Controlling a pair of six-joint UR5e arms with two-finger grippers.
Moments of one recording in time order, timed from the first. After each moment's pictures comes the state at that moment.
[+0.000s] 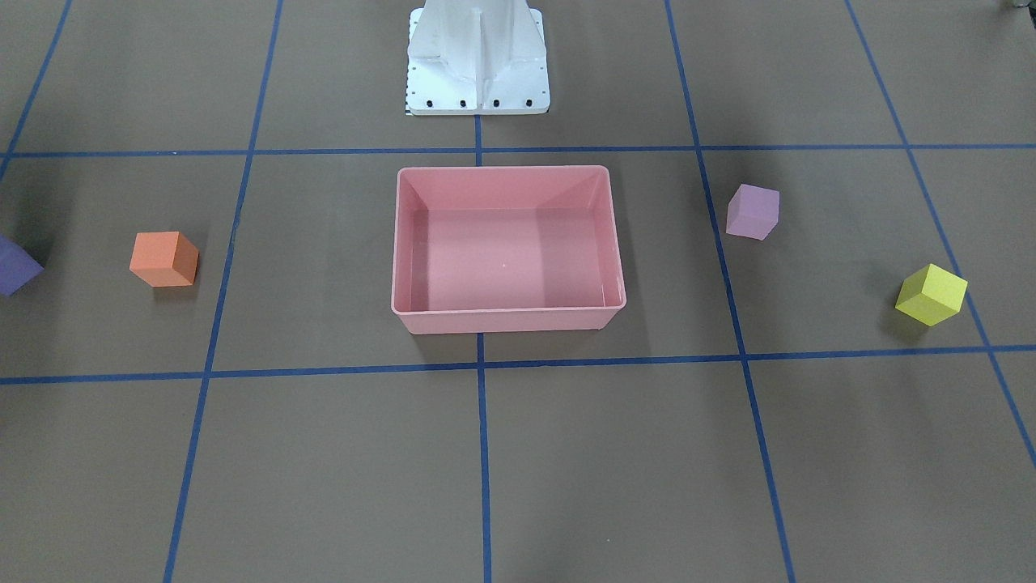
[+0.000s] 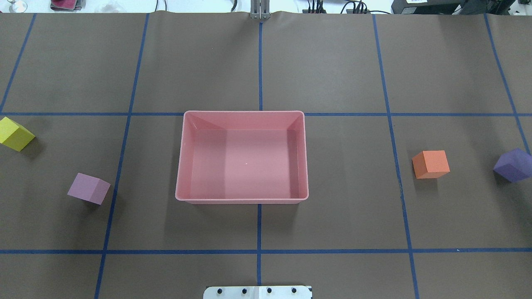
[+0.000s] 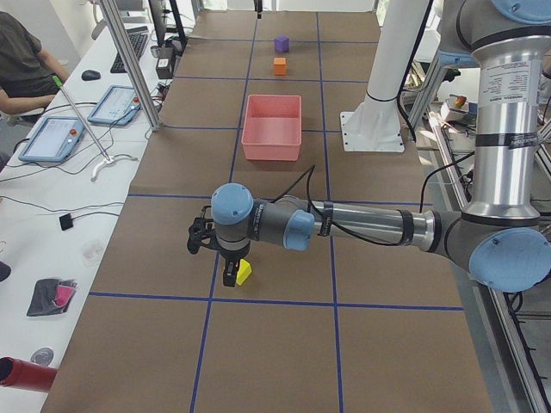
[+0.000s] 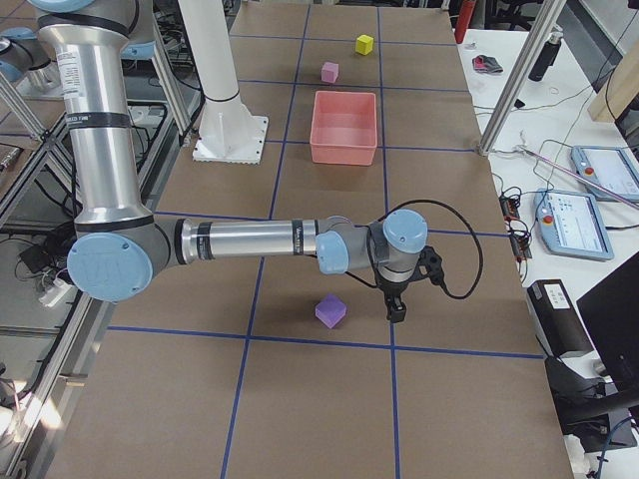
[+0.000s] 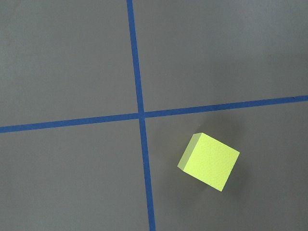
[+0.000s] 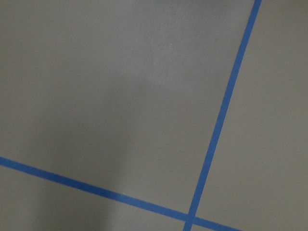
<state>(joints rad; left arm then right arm) -1.52 -1.54 -1.70 -1.70 -2.40 -0.14 1.45 -1.49 1.55 -1.45 2.35 -0.04</state>
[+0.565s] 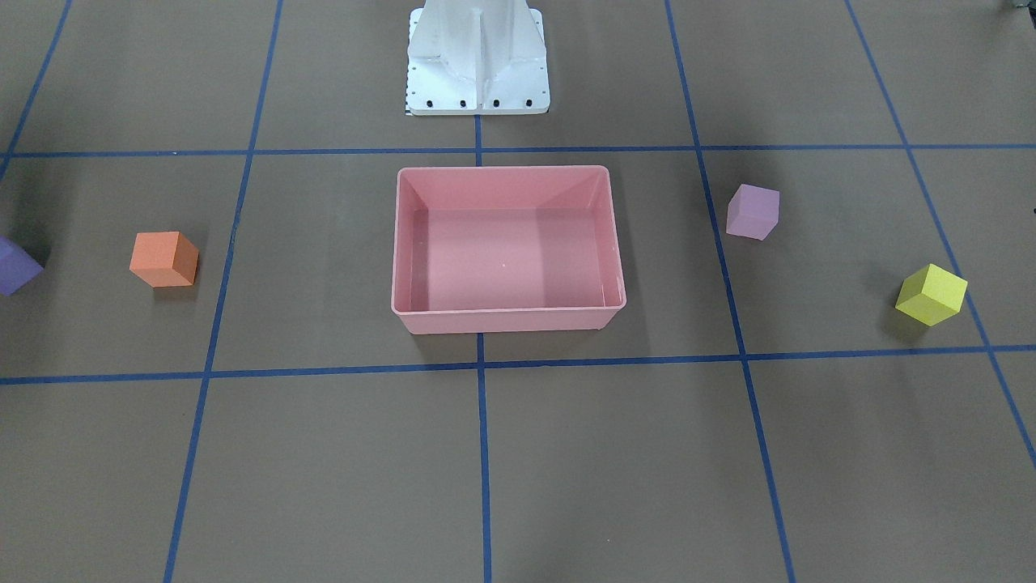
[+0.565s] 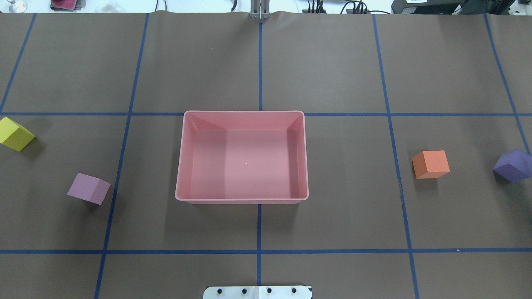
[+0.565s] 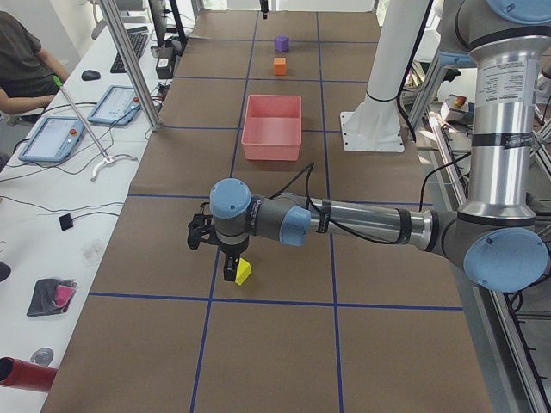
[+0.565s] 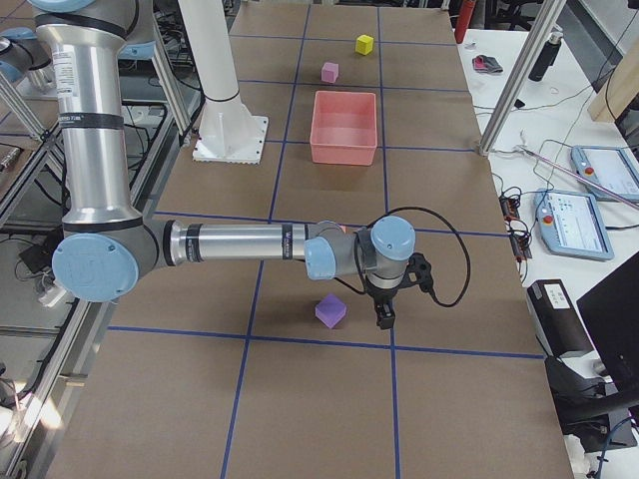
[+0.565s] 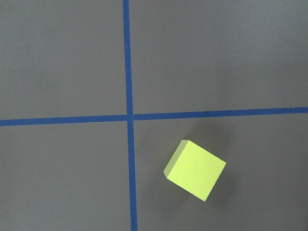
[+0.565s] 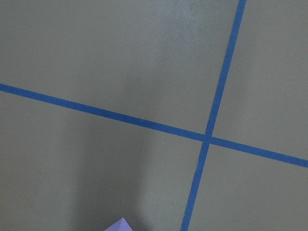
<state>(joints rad) -1.50 -1.53 -1.70 -1.71 -2.40 -0.17 1.45 -1.56 1.56 -1.40 2.34 -0.03</state>
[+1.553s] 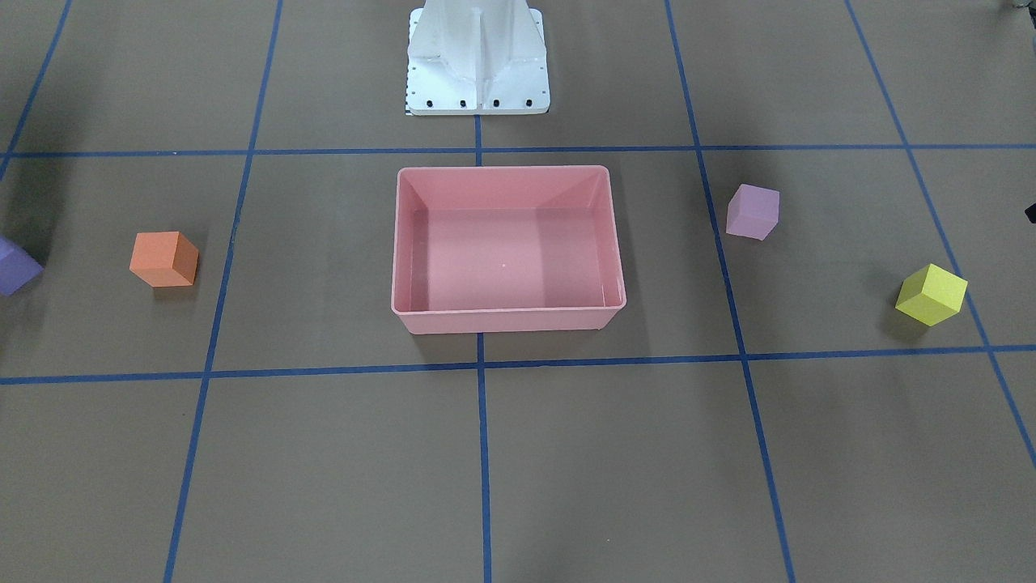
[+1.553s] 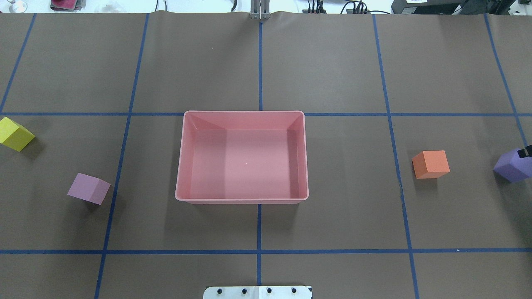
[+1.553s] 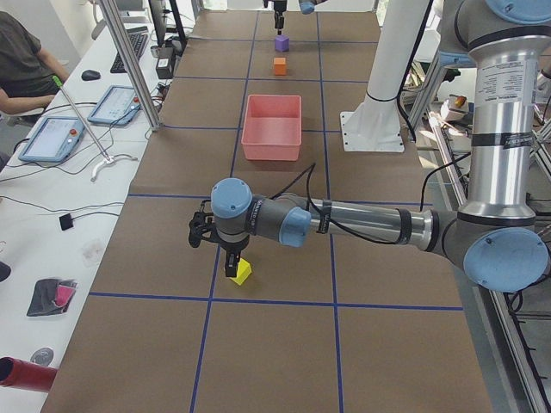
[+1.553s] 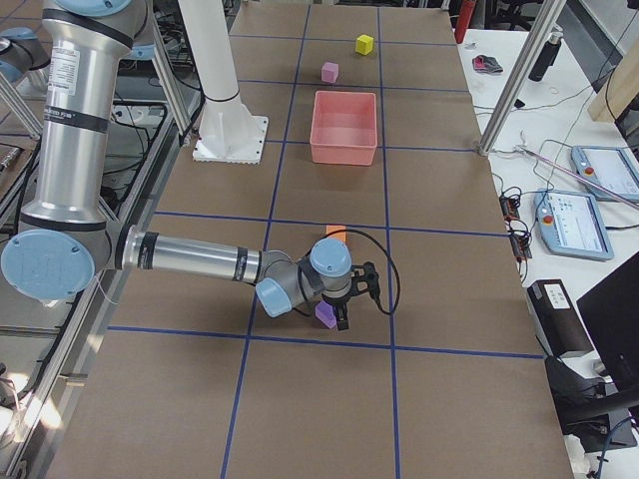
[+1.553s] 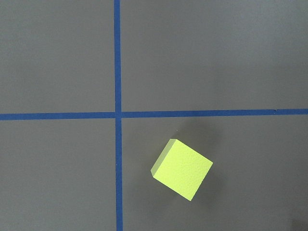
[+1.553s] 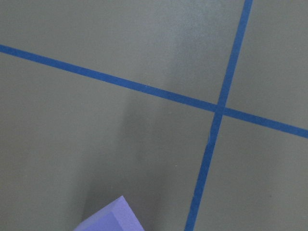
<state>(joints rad) -1.49 -1.53 -1.70 -1.75 -2.43 -0.22 1.23 -1.76 1.56 -0.89 2.33 0.38</state>
